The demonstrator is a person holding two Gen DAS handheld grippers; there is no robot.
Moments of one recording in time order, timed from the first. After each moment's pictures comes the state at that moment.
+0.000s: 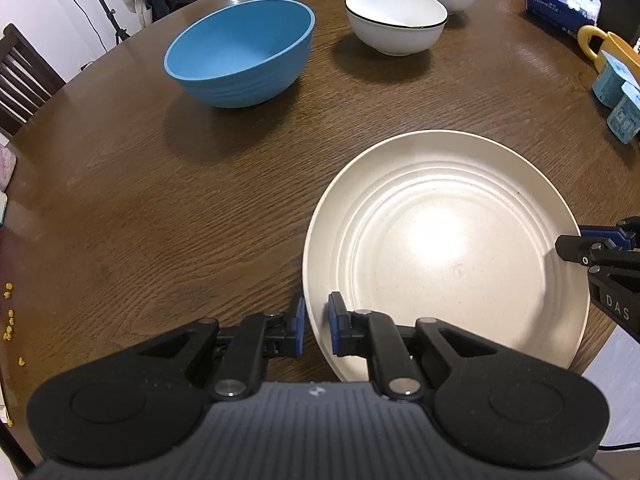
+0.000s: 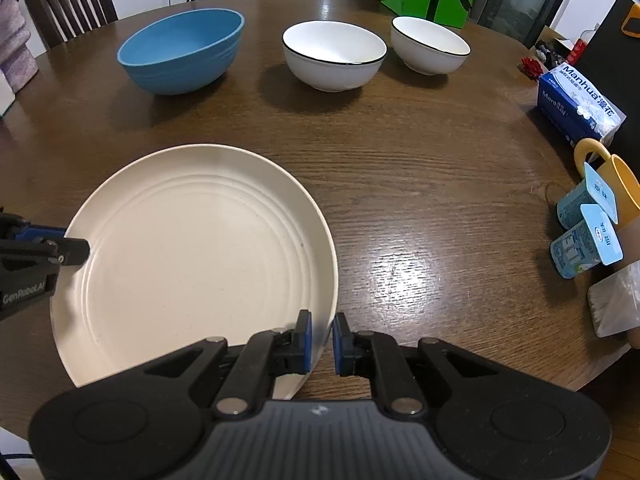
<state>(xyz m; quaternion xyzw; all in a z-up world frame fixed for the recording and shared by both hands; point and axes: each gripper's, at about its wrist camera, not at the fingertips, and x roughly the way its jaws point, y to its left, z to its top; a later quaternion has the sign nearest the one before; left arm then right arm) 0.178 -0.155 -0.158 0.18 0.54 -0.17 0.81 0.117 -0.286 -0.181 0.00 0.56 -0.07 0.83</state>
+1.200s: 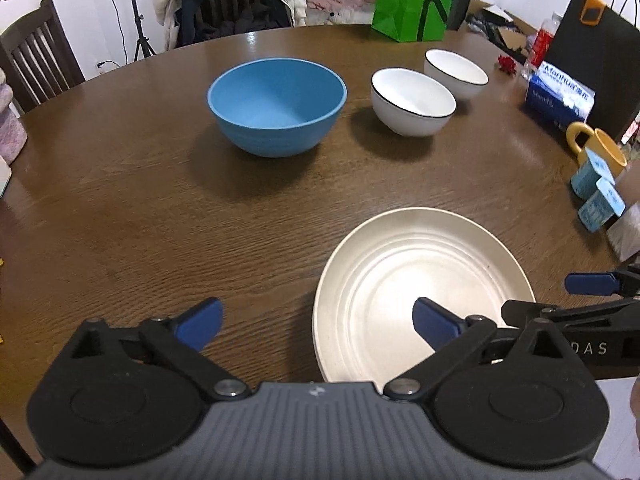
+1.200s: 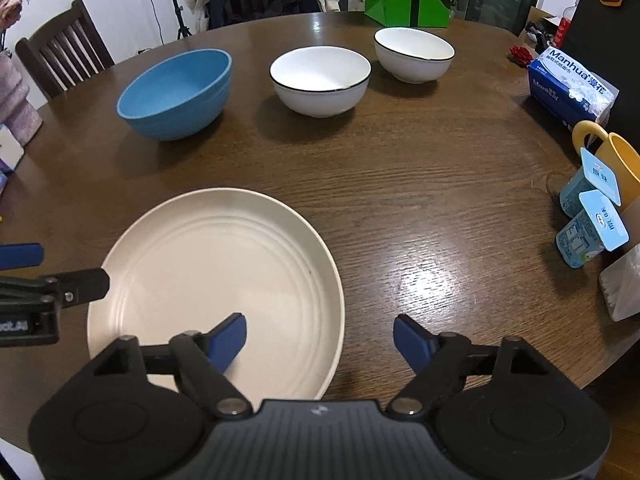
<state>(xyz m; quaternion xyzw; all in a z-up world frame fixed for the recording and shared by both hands) 0.174 -0.118 -0.119 0.06 0.49 -0.18 0.85 0.114 -0.300 -0.160 0.07 0.53 -0.07 0.84</state>
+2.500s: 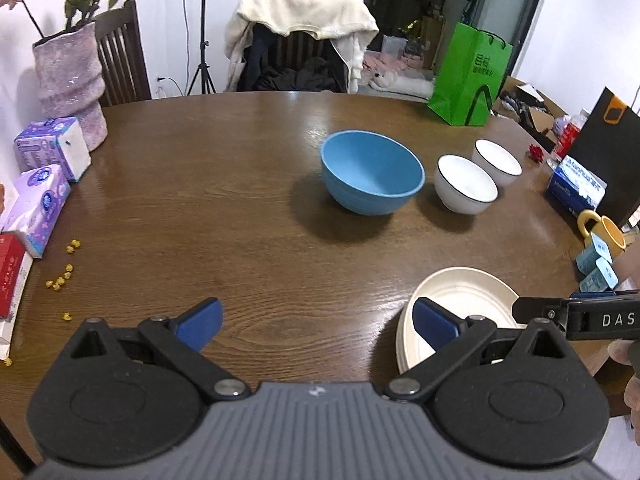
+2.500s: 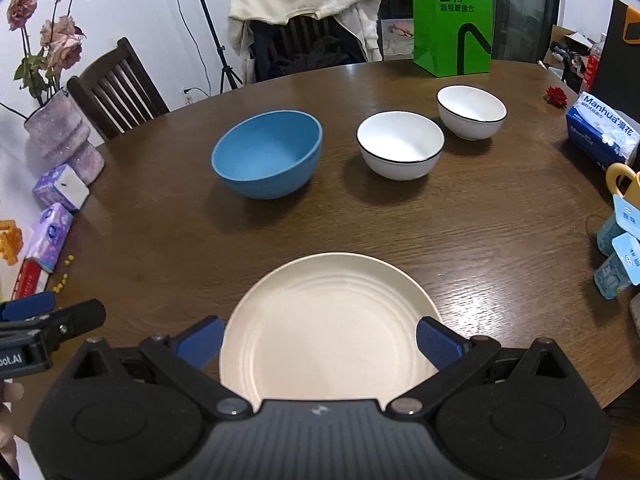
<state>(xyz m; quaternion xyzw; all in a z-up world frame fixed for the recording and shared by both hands) 0.151 -0.009 -0.061 -0.02 0.43 -0.13 0.90 0.125 -0.238 -0.090 0.11 0.48 -0.02 0.87</state>
